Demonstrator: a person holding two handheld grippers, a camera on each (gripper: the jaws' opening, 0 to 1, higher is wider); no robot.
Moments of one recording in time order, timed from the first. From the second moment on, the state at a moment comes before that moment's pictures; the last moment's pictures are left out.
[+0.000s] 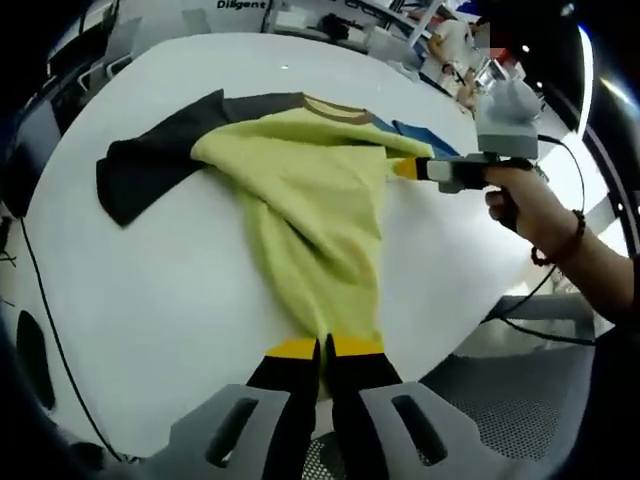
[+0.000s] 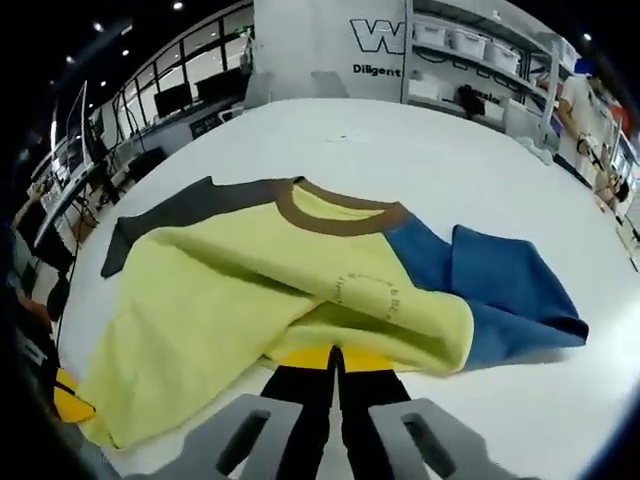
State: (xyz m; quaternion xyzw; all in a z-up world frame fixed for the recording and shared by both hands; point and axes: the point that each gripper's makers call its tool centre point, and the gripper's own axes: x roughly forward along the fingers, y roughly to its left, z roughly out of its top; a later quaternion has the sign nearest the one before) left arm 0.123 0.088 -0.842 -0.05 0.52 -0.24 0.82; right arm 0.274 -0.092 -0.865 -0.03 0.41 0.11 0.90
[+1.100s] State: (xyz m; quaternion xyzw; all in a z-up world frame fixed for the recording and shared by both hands) left arm 0.229 0.063 -0.757 -0.08 0.33 -0.29 0.89; right arm 0.257 -0.083 -0.832 0.03 0.35 0.19 0.92
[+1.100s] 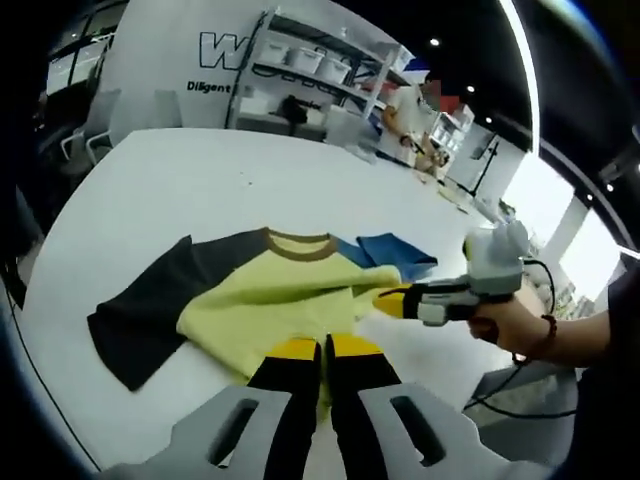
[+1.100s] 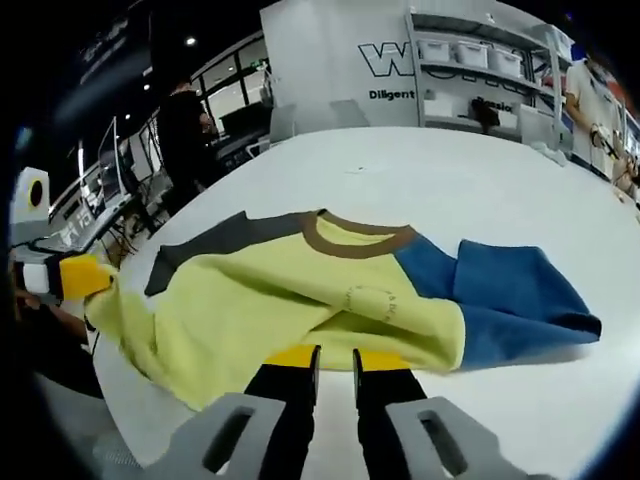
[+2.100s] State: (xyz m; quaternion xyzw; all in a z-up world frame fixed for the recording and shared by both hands) left arm 0.288 0.079 -0.739 -0.13 0.27 -0.22 0.93; right arm 0.195 0.080 -0.836 0.06 0.35 0.39 0.85
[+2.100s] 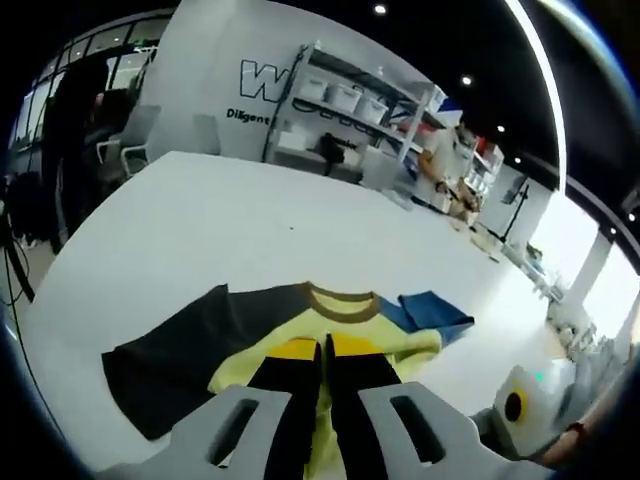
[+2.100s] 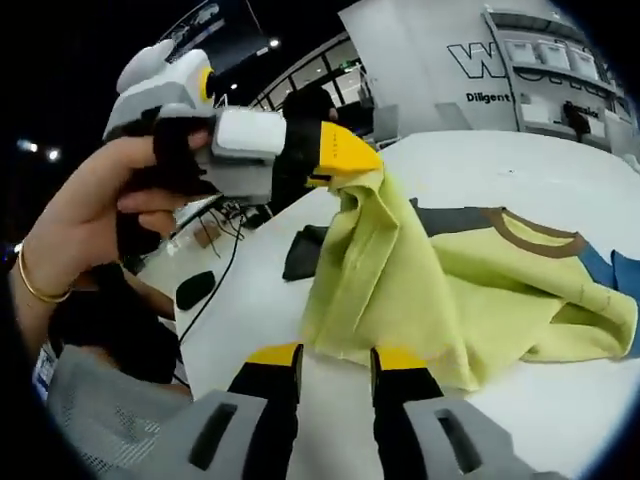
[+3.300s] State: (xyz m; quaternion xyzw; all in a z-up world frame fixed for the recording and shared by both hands) left arm 0.276 0.085 -0.719 -0.09 0.22 -0.23 0.94; right arm 0.211 0.013 -0.754 0.01 0.26 0.37 0.89
